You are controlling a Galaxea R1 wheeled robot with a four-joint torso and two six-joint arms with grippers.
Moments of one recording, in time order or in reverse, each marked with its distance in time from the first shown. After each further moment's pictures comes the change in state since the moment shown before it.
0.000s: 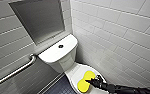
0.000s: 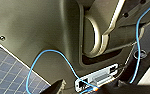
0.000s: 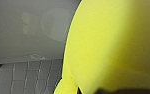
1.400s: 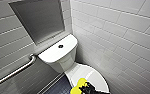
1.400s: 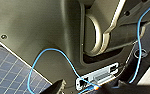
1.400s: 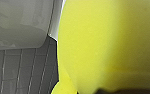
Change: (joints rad) left arm 0.000 -0.003 0.000 0.000 0.006 0.000; right arm -0.120 0.377 -0.534 -0.003 -0.006 0.005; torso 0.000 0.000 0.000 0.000
